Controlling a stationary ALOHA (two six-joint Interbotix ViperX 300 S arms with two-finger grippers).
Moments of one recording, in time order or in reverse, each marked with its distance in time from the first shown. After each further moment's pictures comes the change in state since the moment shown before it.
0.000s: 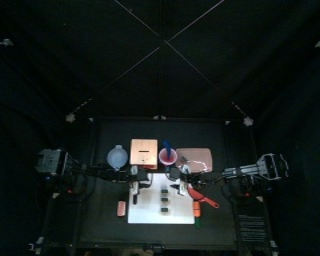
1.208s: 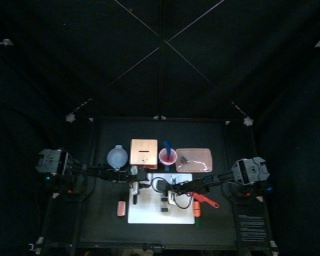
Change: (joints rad) left arm 0.000 0.008 0.002 0.000 0.000 -0.002; right arm 0.067 0.308 -0.156 0.028 0.008 0.000
